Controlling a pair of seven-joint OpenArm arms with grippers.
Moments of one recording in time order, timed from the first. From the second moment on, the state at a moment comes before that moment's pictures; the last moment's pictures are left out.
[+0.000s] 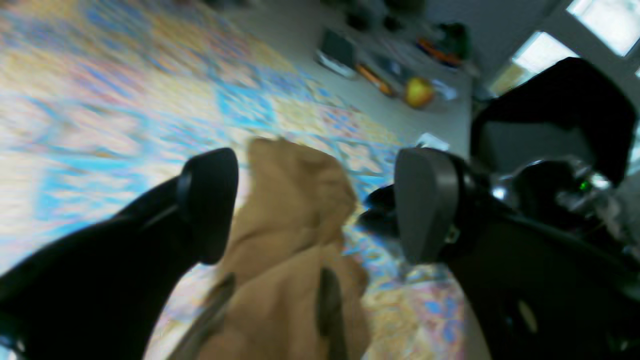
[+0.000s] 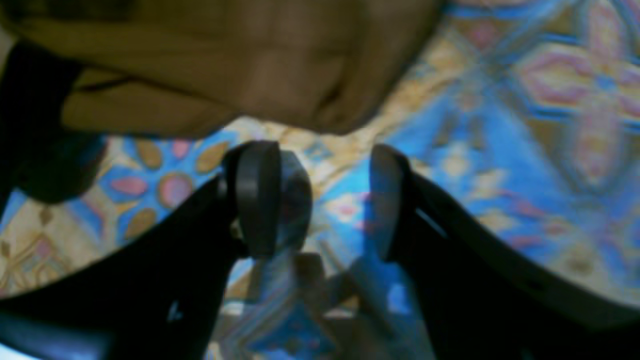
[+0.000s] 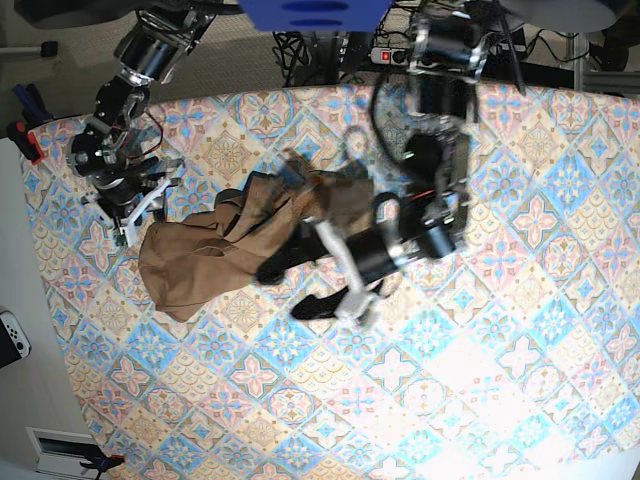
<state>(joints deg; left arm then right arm) -7.8 -0.1 5.9 94.8 -42.8 -39.4 44.1 -1.2 2.5 35.2 89.3 -0.7 44.2 -44.9</state>
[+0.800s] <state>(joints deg) -1.1 -13.1 6.3 82.4 -29.1 -40.2 43.9 -0.7 -0.3 45.7 94.6 16.9 44.0 -44.4</state>
